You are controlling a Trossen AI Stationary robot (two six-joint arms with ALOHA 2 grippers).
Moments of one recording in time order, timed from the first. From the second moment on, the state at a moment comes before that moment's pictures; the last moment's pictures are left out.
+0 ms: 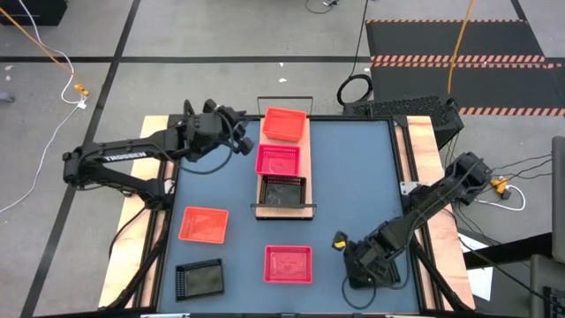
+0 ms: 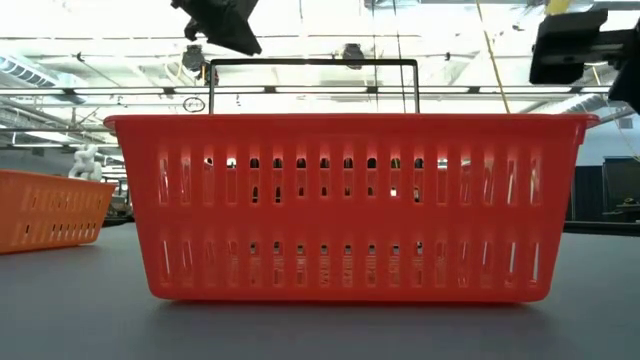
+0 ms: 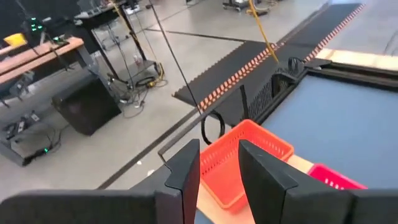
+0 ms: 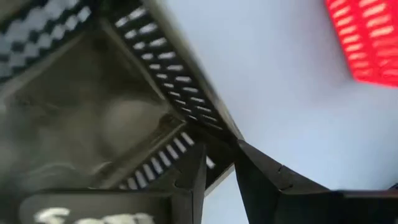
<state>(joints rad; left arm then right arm) 0.22 1.18 1.09 -0.27 -0.60 0.03 0.67 1.52 0.92 -0.61 0.02 -0.39</state>
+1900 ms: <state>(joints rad) 0.21 1.18 1.09 -0.15 -0.60 0.14 0.84 1.03 0.53 -0.57 -0.18 1.83</state>
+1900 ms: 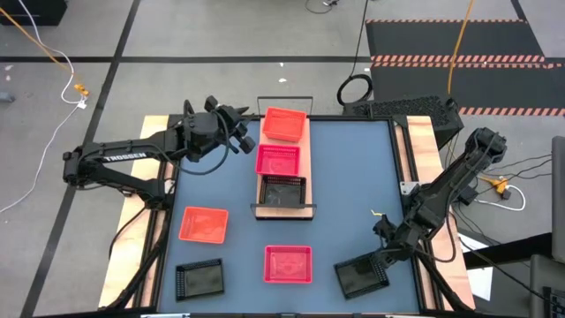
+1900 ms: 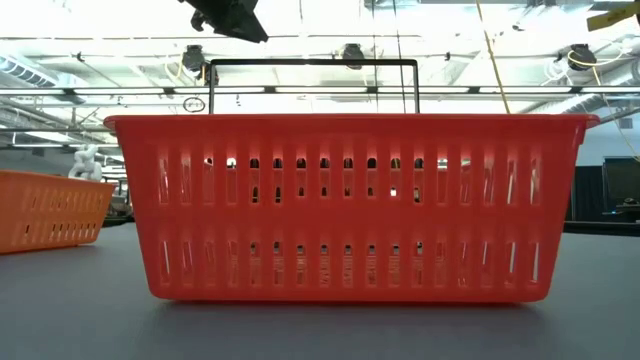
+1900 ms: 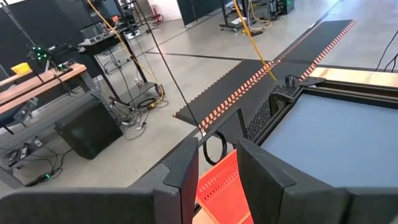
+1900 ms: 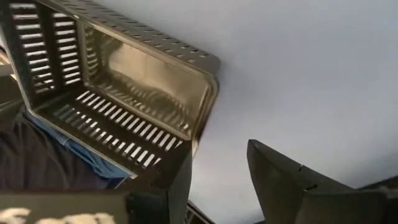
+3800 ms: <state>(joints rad) 0.21 1.18 1.09 -0.15 -0.60 0.13 0.59 0.95 1.24 -1.38 0.82 1.78</state>
